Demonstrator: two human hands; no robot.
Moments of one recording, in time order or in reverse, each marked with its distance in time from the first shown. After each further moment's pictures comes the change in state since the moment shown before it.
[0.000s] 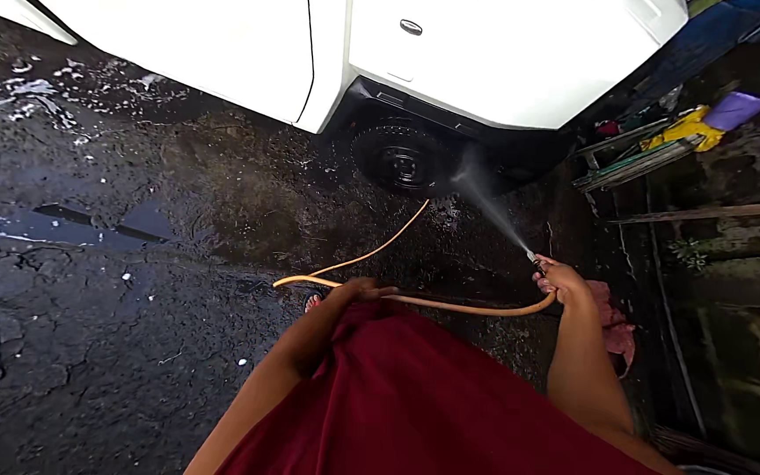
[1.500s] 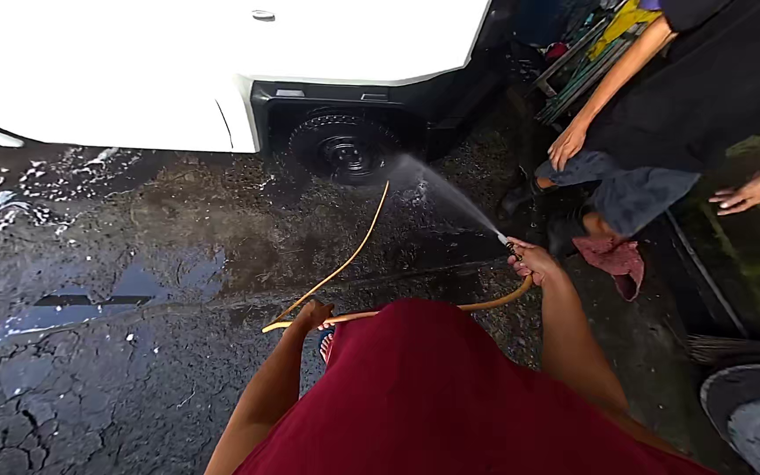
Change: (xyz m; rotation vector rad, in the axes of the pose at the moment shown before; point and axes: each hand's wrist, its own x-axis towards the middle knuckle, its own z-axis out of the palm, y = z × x) left_hand -0.007 0.049 0.108 -0.243 0.164 -0.413; right_hand 0.023 0.167 -0.124 0.325 -0.083 0.025
